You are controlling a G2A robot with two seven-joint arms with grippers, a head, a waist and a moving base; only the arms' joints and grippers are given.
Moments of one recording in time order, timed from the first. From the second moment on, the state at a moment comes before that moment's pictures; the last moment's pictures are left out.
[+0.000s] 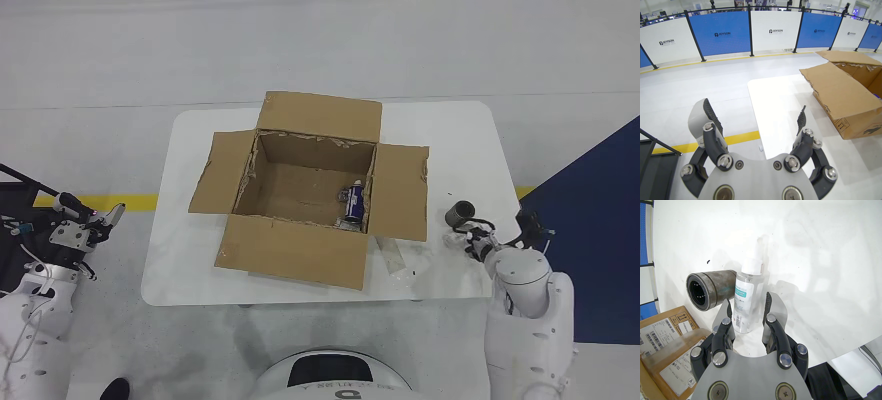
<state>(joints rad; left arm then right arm) 1.68 -1.08 -2.03 -1.34 1.18 -0.71 0.28 -1.66 -1.54 1.88 -1.90 -0.94 0.63 0.90</state>
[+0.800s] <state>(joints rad) 1.68 -1.08 -2.03 -1.34 1.18 -0.71 0.28 -1.95 -1.56 1.80 -2.27 -0.74 0.40 0.55</state>
